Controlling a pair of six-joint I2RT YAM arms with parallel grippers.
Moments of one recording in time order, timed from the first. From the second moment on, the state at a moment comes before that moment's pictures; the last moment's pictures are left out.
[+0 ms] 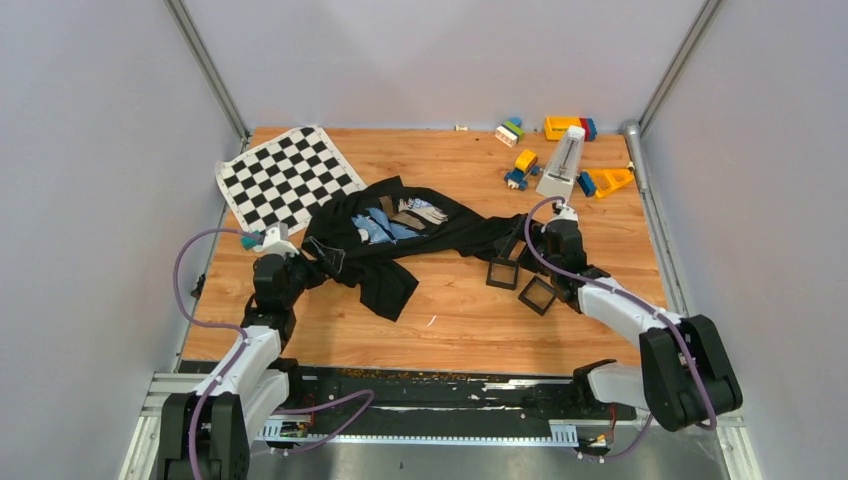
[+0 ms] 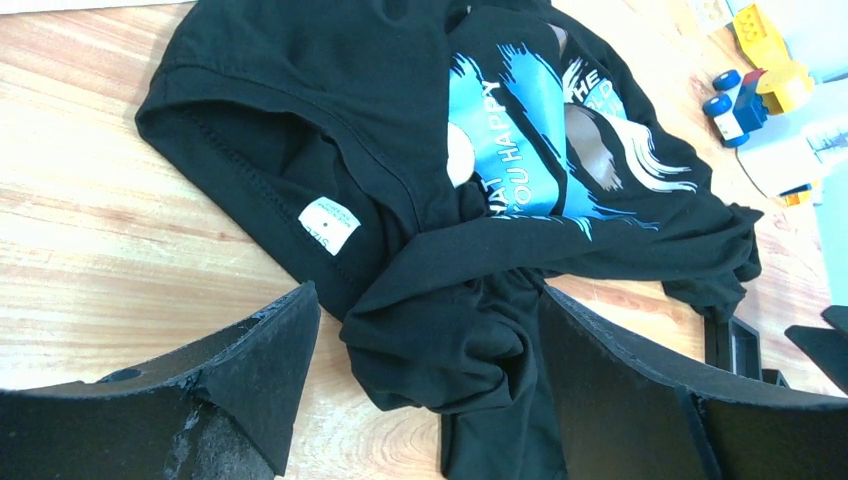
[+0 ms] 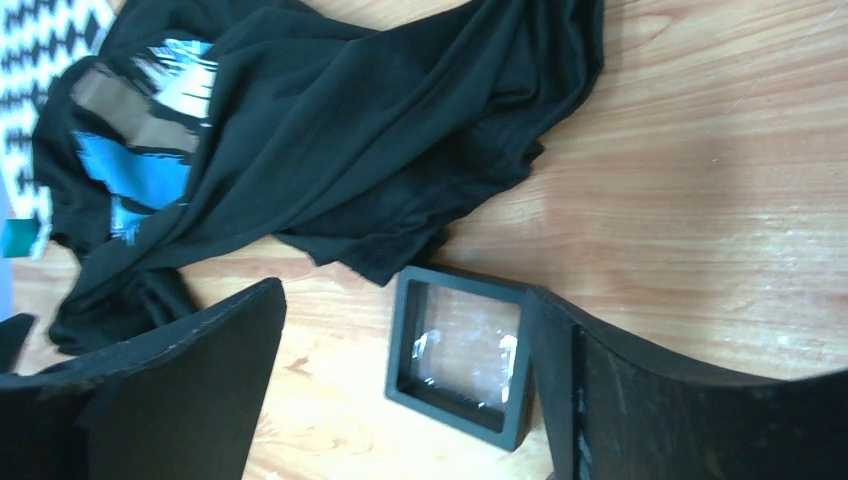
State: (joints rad) left arm -0.01 0.88 0.19 0.34 0.21 -0.57; right arm 0.29 1.22 0.50 0.18 -0.07 0.68
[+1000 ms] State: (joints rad) left arm 0.00 1.43 0.57 0.18 -0.04 -0.63; right arm 0.38 1.60 0.72 0.18 0.07 0.62
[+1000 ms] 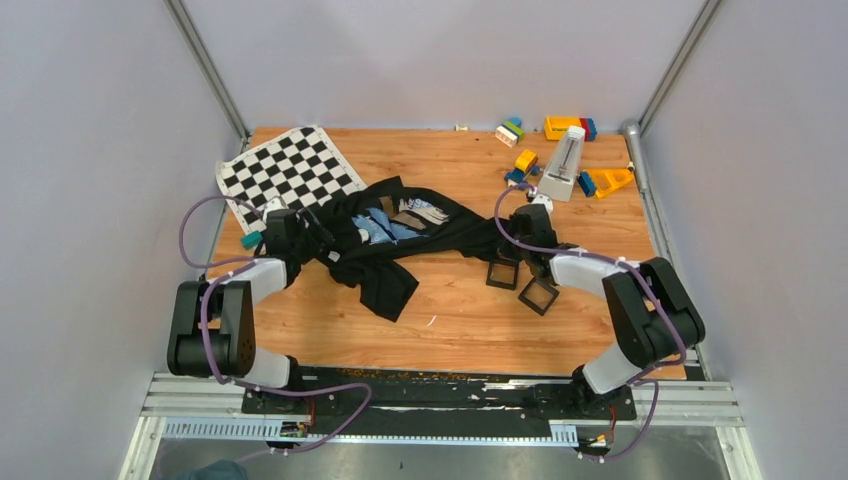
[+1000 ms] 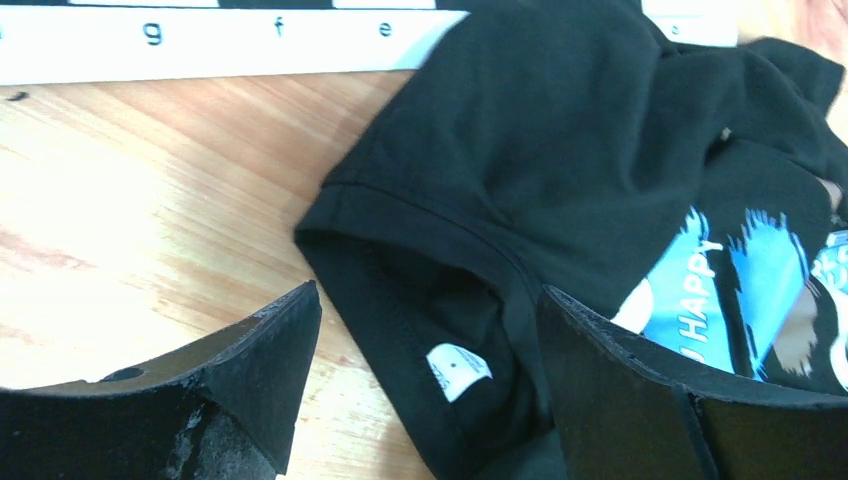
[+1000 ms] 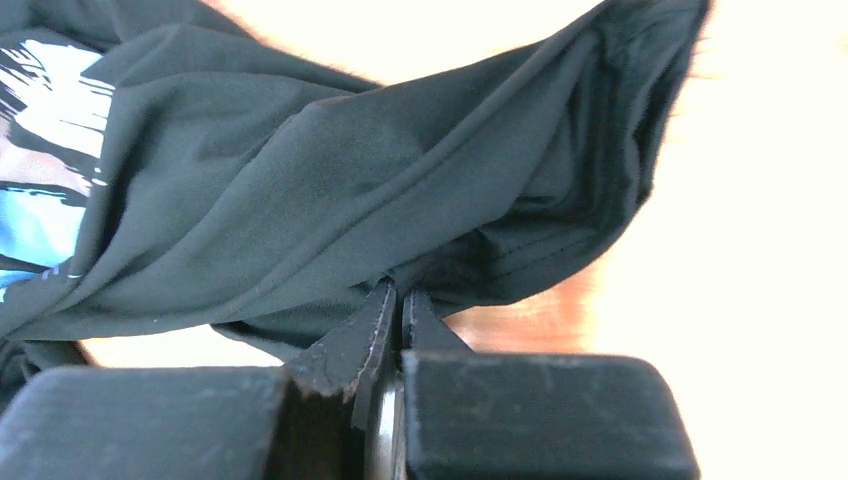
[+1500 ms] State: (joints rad) left arm 0.12 1.57 0.59 0.32 0.04 -0.72; right arm 0.38 1.26 0.53 0.18 0.33 0.67
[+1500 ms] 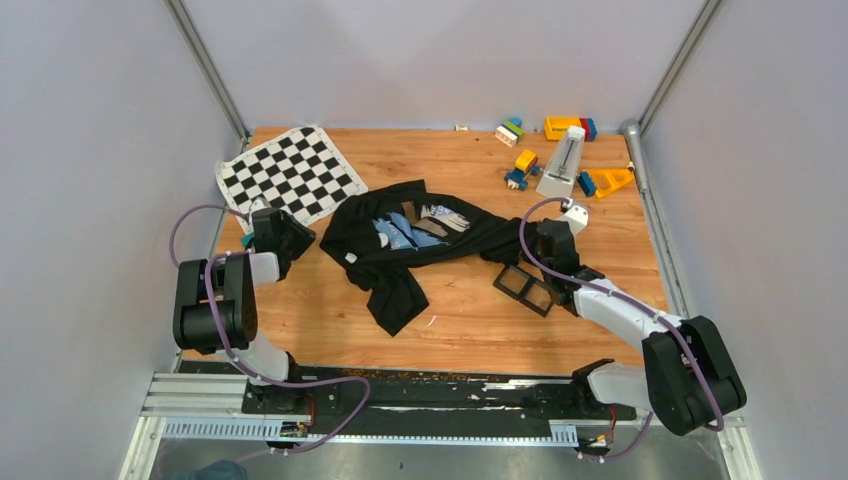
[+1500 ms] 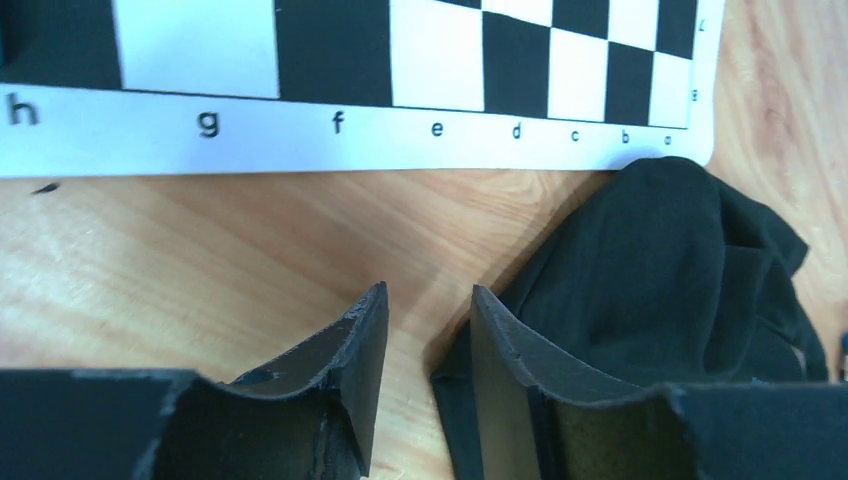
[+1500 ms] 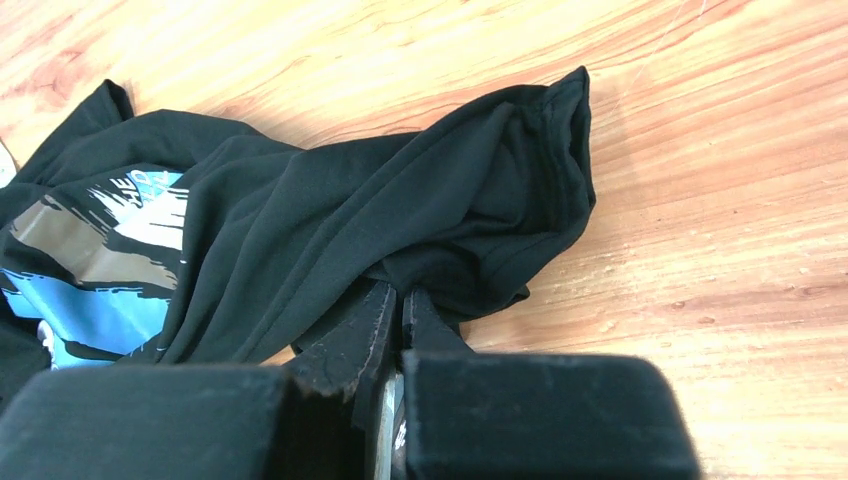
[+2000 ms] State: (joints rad) left arm 0.14 1.63 0.60 0.43 0.28 -0.73; right arm 0.38 1.23 0.51 0.19 0.34 0.67
